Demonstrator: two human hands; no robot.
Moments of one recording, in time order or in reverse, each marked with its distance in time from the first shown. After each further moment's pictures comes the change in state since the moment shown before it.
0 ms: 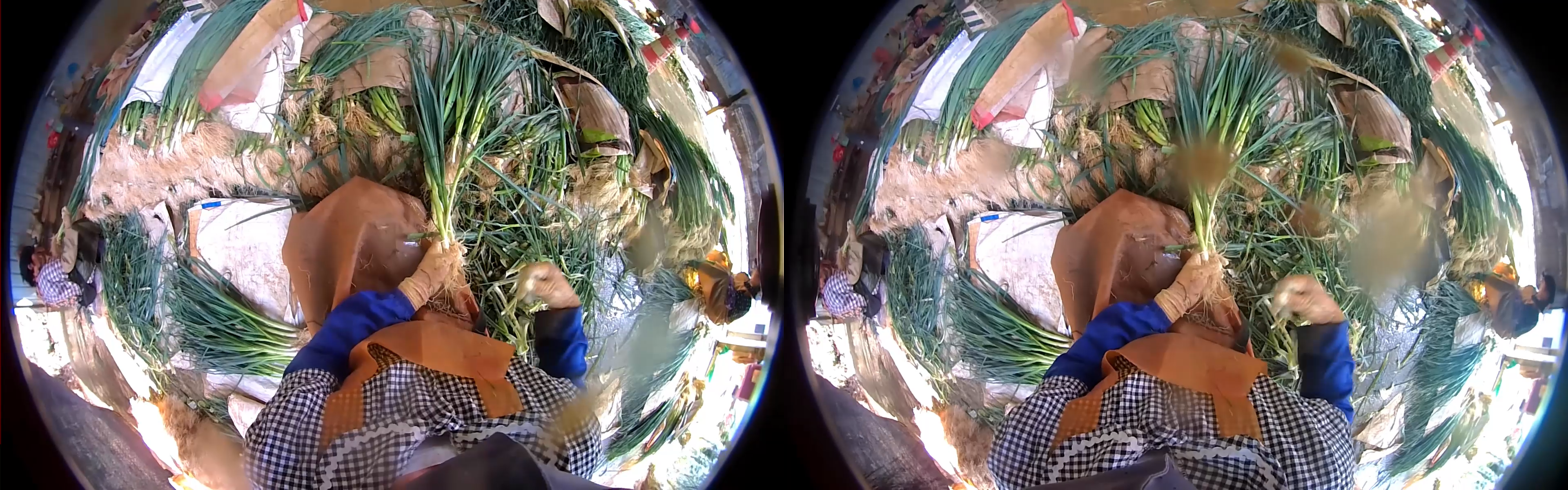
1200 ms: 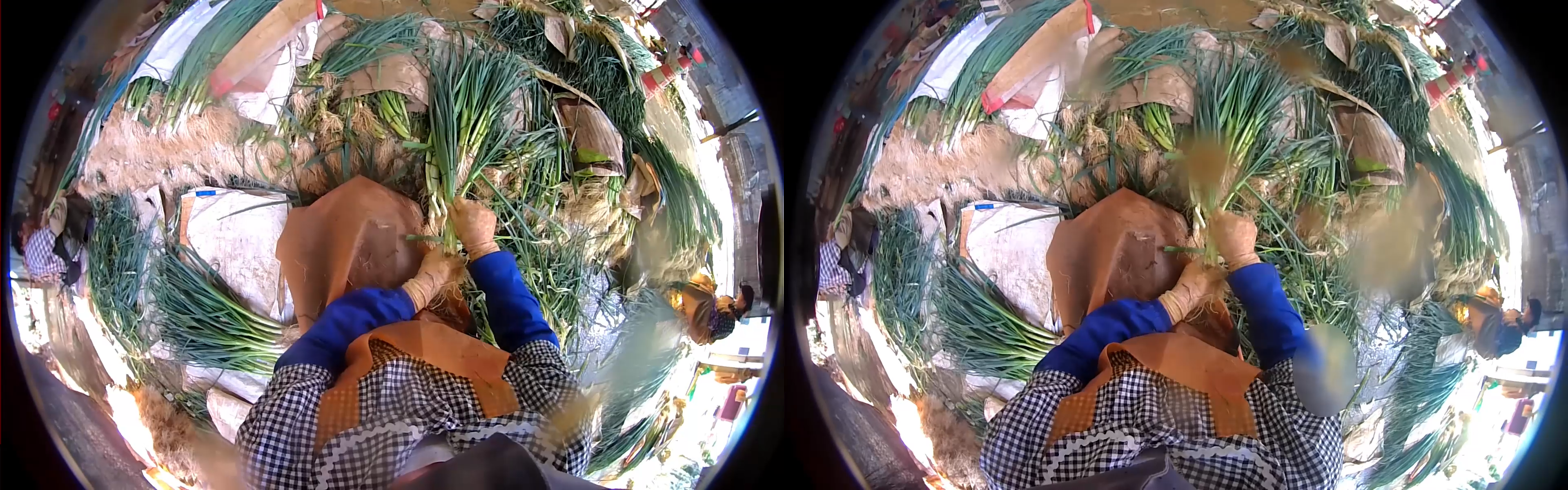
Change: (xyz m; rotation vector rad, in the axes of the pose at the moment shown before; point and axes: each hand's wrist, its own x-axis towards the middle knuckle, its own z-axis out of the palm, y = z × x) left_hand 0.014 -0.008 0.006 0.262 0.050 0.016; right_hand 0.181 0.015 0.036 -1.516 0.738 -0.047
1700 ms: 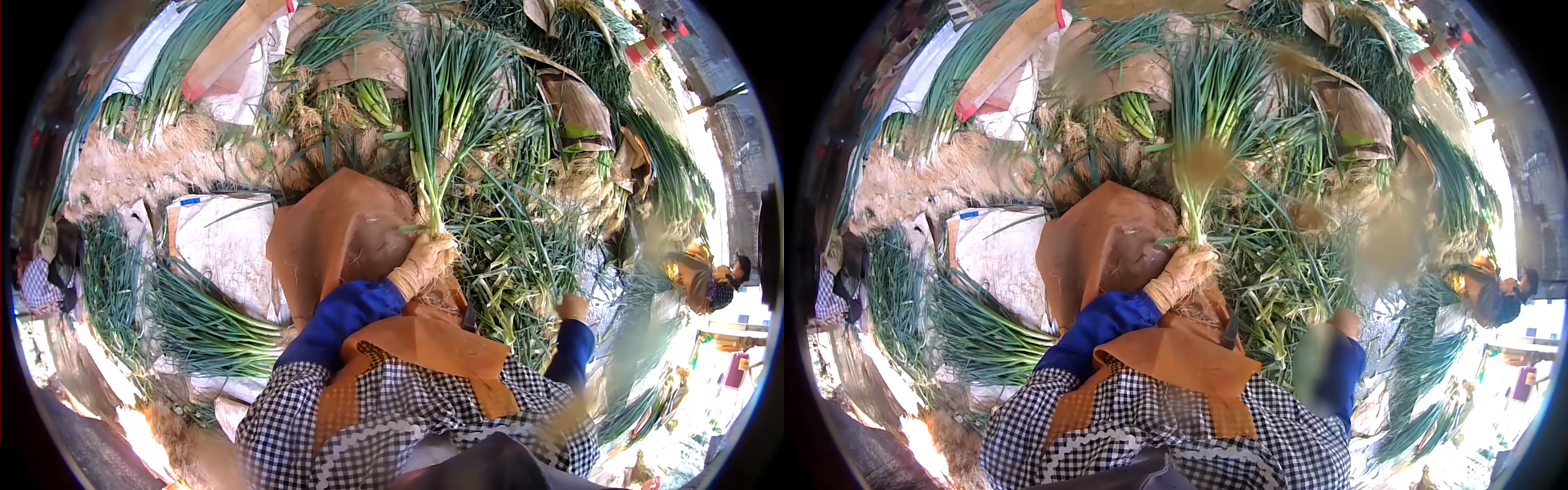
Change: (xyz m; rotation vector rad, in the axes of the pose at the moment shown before) left_hand -0.011 0.023 -0.003 -0.456 -0.105 -0.133; right_hand -0.216 0.180 -0.078 0.052 -0.593 0.592
